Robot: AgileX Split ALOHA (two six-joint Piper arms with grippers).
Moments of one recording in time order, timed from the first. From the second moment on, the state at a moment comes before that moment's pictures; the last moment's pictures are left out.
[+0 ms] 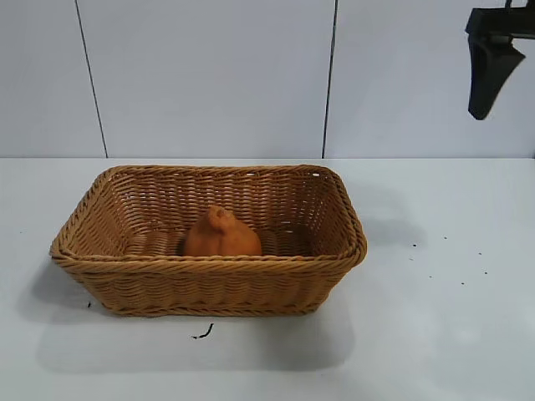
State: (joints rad) left arm 0.02 0.00 -0.50 -0.02 1.06 -0.07; right arm 0.07 1.63 -1.38 0.06 1.21 -0.04
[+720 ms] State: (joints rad) left arm 0.02 0.00 -0.50 -0.02 1.06 -0.07; right arm 0.11 0.79 -0.62 0.06 1.01 -0.15
